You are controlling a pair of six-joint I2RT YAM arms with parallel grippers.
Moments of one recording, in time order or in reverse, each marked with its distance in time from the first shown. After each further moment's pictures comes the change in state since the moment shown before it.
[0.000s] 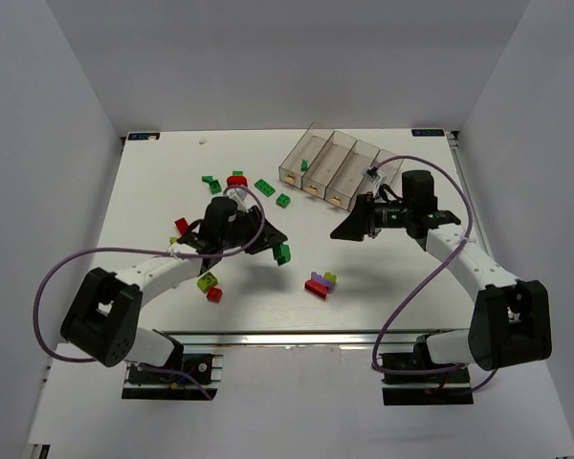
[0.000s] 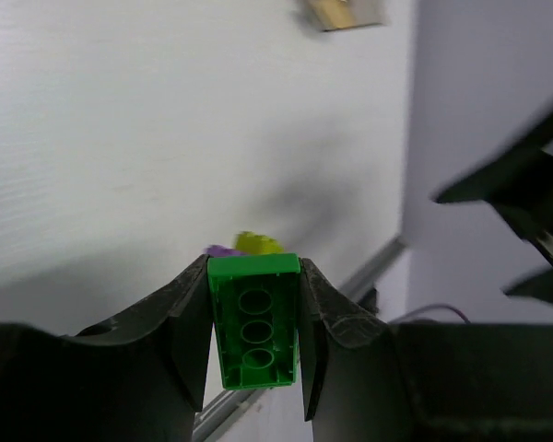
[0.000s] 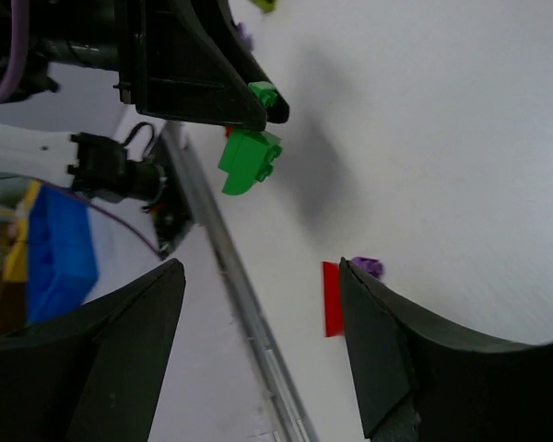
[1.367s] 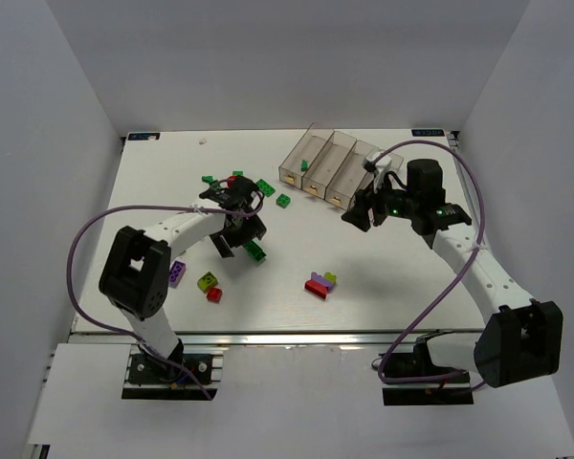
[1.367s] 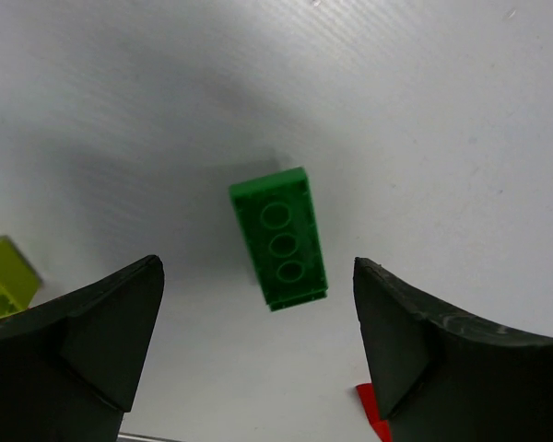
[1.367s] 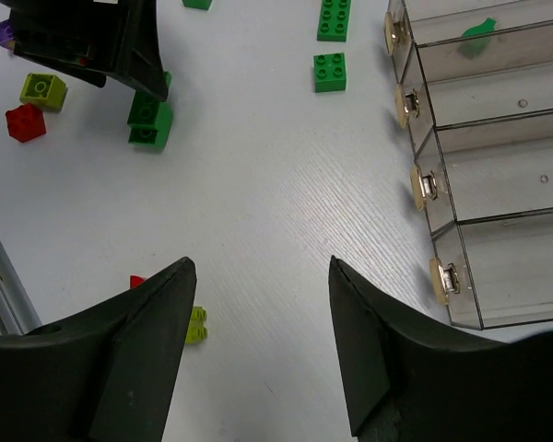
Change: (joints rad) left arm 0.009 0.300 0.449 -0.833 -0.538 -0.095; right arm 0.031 -0.076 0.111 -0.092 0.323 -0.455
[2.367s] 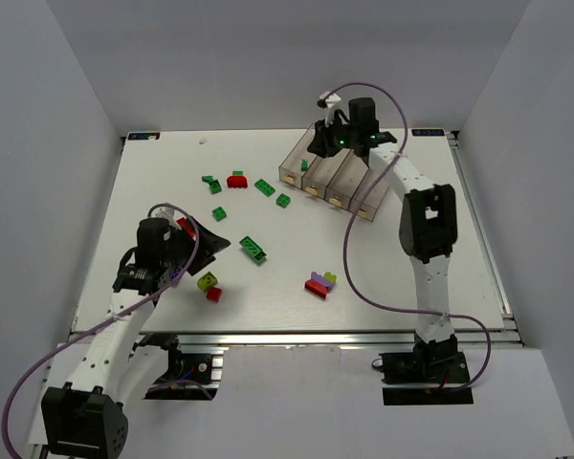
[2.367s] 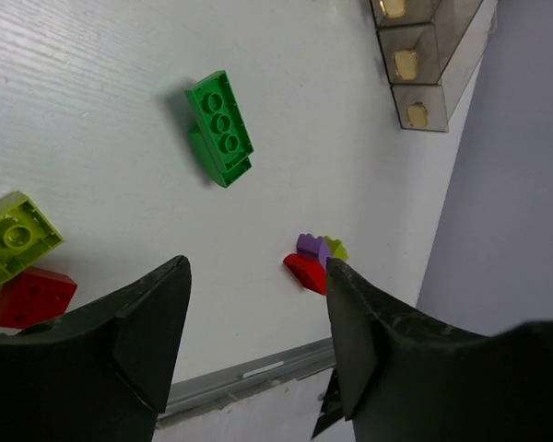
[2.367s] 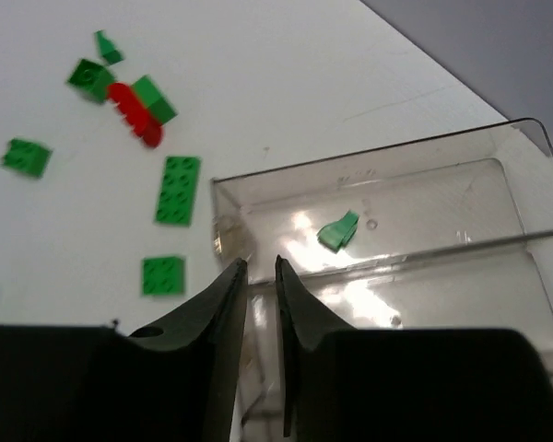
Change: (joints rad) left arm 0.381 -0.895 -0.615 0.363 0.550 0.172; right arm 0.059 1.069 1.059 0.076 0.103 0.084
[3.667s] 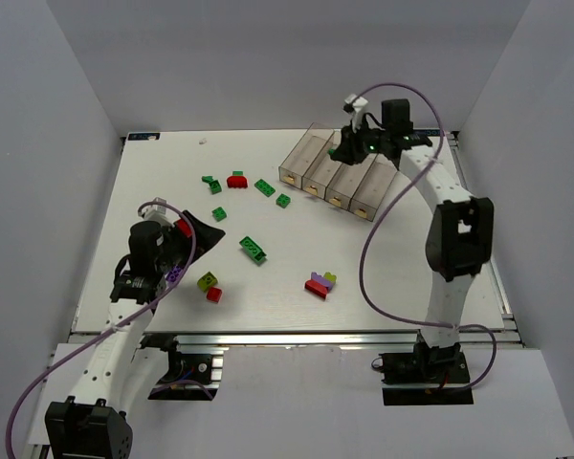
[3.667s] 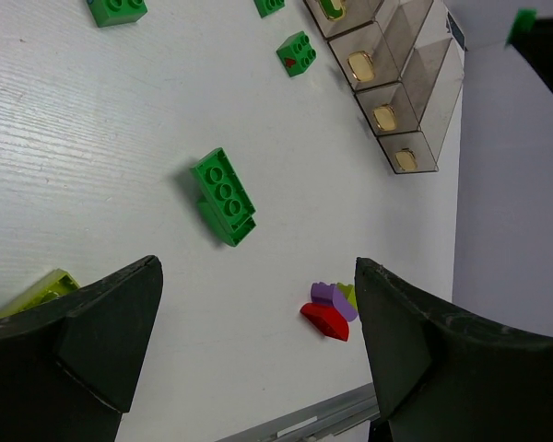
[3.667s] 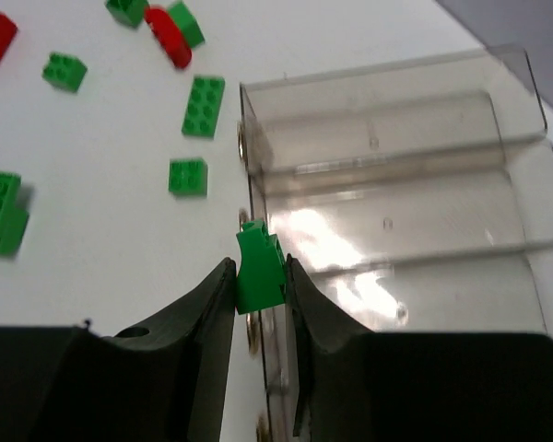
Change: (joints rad) left arm 0.030 -0.048 -0.034 0.135 -0.051 0.096; right arm -0.127 -0.380 -0.367 -0.128 -0.140 -0.167
